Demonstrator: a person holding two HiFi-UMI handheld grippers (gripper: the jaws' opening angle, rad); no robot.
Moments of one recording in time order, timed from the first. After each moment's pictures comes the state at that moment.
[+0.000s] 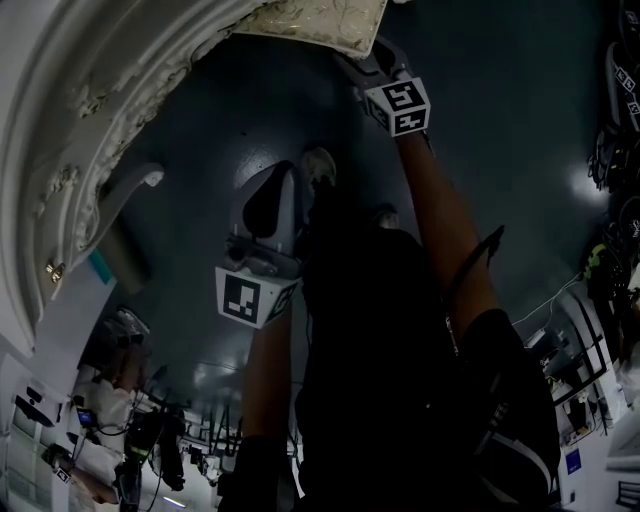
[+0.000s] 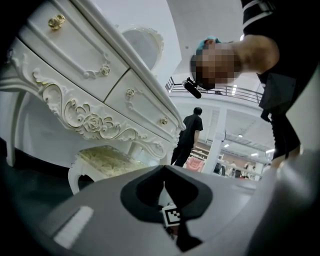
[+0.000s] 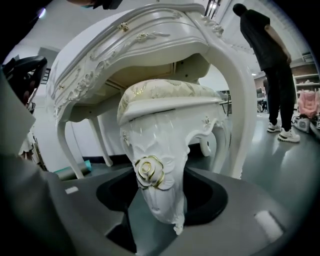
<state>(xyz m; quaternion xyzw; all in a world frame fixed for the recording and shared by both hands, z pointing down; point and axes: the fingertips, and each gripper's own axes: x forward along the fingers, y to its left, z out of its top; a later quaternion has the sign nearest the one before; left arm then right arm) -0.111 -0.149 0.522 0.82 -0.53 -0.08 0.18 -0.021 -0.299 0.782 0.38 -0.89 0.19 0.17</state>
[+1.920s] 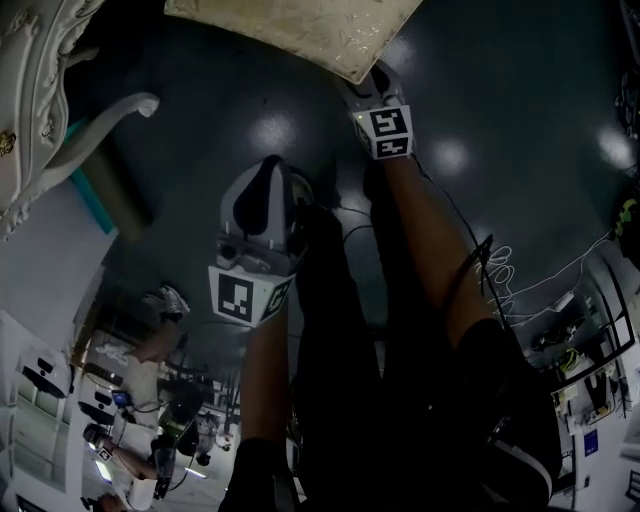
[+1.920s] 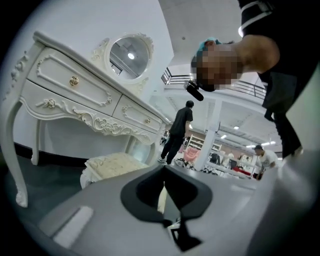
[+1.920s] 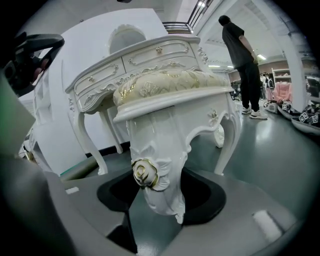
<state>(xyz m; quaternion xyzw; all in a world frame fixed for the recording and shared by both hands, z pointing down) -0.105 0.038 0.492 0.83 -0.52 -0.02 0.20 -0.011 -0.021 0.786 0.46 -0.83 0.25 0.19</state>
